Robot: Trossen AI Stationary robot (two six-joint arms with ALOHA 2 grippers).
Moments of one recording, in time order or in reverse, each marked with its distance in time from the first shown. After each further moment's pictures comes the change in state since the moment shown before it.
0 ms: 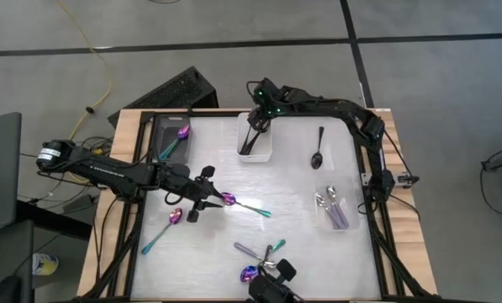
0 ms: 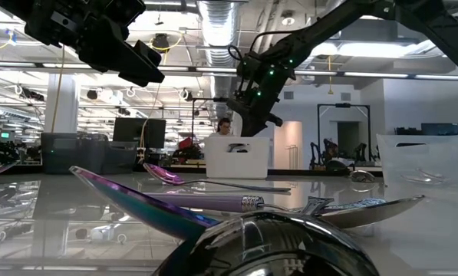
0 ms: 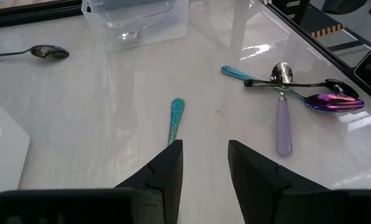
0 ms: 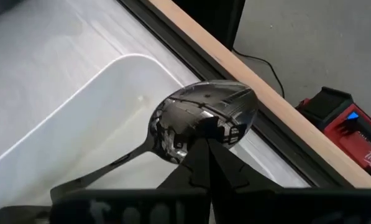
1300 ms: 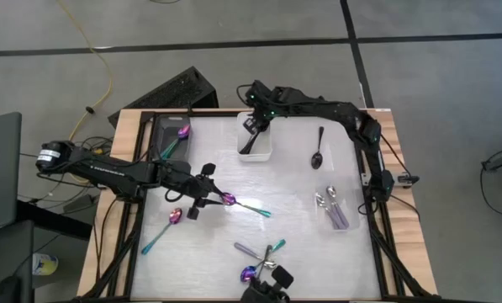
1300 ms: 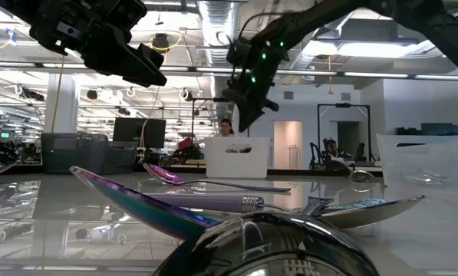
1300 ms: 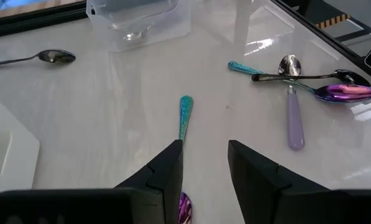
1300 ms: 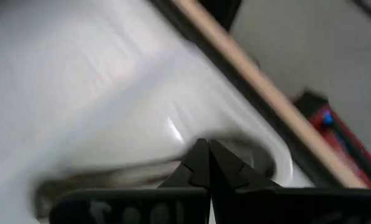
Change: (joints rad) left arm 0.040 0.000 0.000 -0.008 0.028 0.069; right arm 0.077 0.019 0.160 -0.213 0.113 -0.024
